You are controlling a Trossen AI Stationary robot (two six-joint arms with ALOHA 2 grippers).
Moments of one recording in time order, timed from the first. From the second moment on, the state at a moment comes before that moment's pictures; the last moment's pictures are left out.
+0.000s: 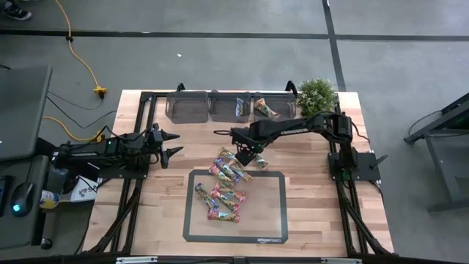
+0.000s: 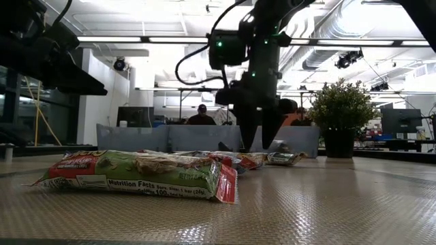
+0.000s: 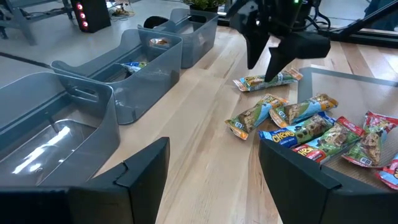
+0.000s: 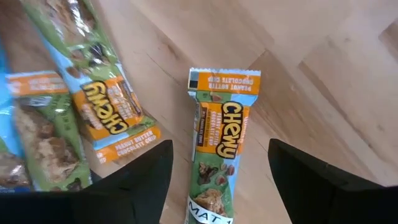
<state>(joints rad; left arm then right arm) 0.03 0.02 0.15 -0.42 -0.32 -0.11 -0.12 2.03 1.47 -0.88 0.06 0.70</state>
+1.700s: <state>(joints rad) 0.03 0.02 0.15 -0.42 -0.32 -0.11 -0.17 2.10 1.45 -0.84 -0.06 0.68</state>
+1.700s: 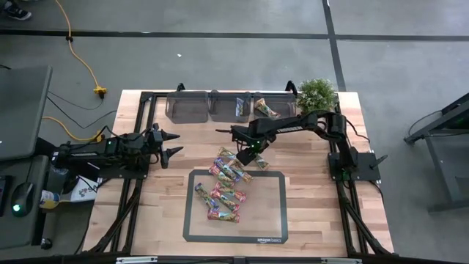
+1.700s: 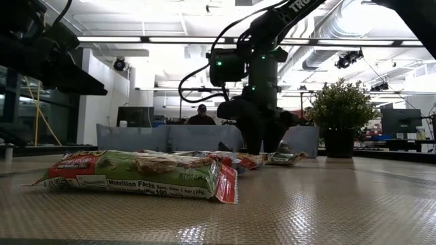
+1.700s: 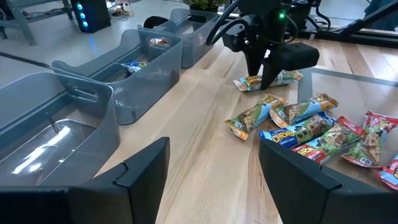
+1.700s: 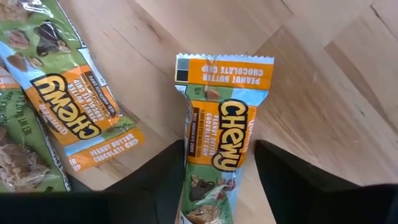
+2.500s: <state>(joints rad) 0.03 0.02 0.15 -0.42 -0.32 -0.11 -0.14 2.11 1.47 -0.87 -0.03 0.70</state>
